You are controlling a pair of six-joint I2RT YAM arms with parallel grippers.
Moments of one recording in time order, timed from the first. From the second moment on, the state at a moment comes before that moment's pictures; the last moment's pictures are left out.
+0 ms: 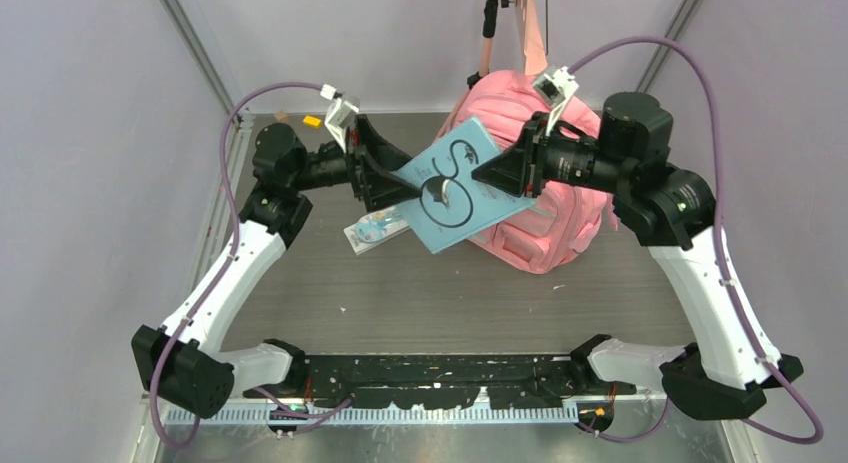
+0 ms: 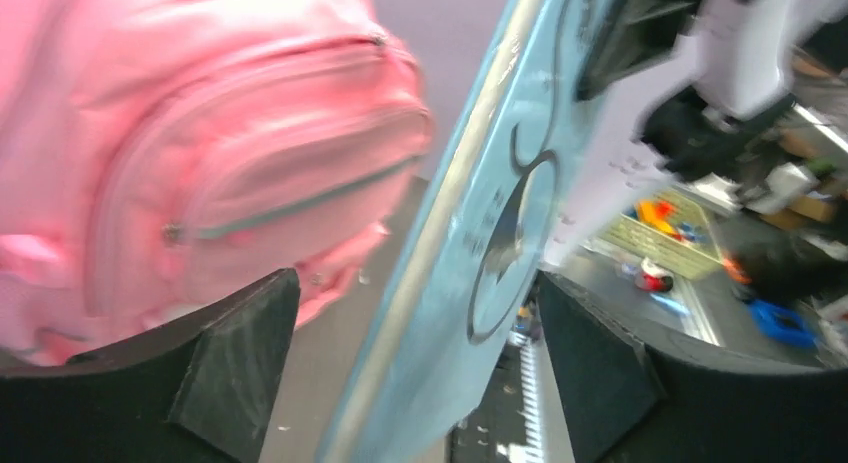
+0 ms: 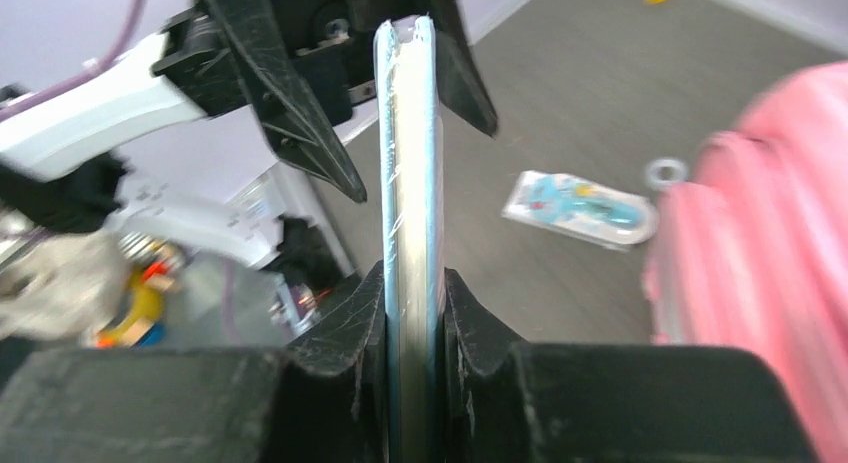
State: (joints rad) left arm -0.38 1.18 1.14 0.25 1.10 -0.57; right arm 0.52 1.21 1.75 -0.77 -0.63 0.27
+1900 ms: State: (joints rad) left arm -0.59 1.60 1.46 0.12 0.61 0.02; right arm 0.49 1.34 2.20 -0.87 -0.12 -0.14
